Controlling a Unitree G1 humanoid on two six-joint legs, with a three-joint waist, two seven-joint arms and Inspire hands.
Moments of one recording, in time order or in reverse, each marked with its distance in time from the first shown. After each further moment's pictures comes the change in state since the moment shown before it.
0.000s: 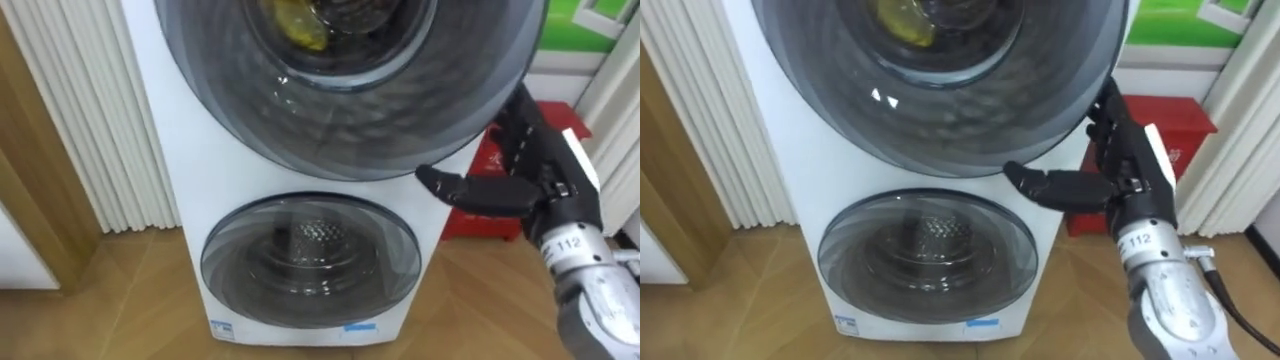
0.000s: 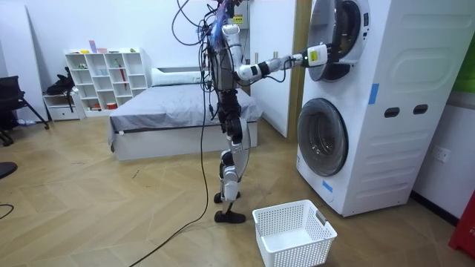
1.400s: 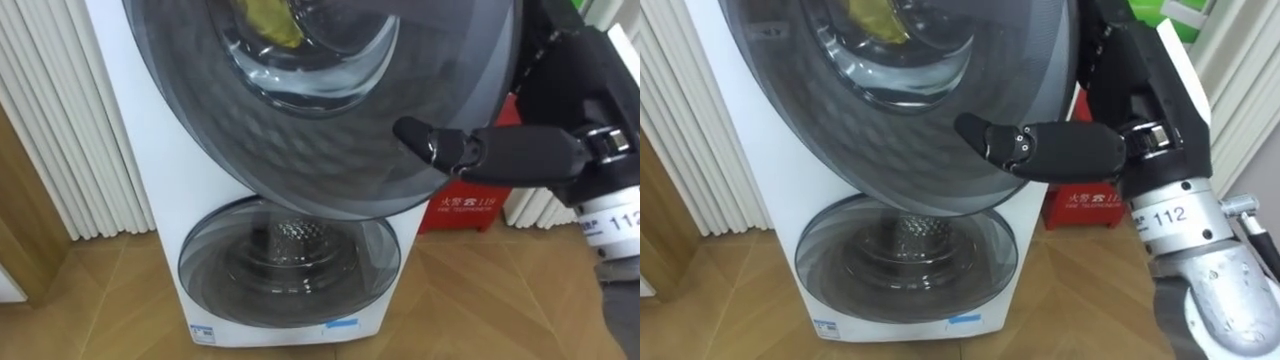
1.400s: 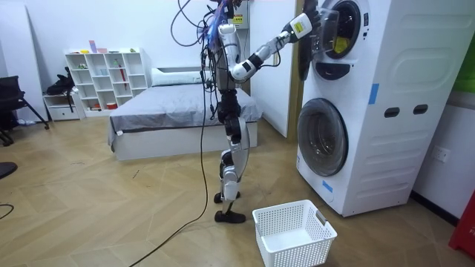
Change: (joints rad) left arm -0.053 0.003 -0.008 0.064 -0.026 -0.070 -0.020; right arm -0.031 0.017 -0.086 -0.331 -0.009 -0.013 0.217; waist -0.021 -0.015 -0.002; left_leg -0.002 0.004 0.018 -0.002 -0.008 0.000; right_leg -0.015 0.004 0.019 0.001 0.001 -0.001
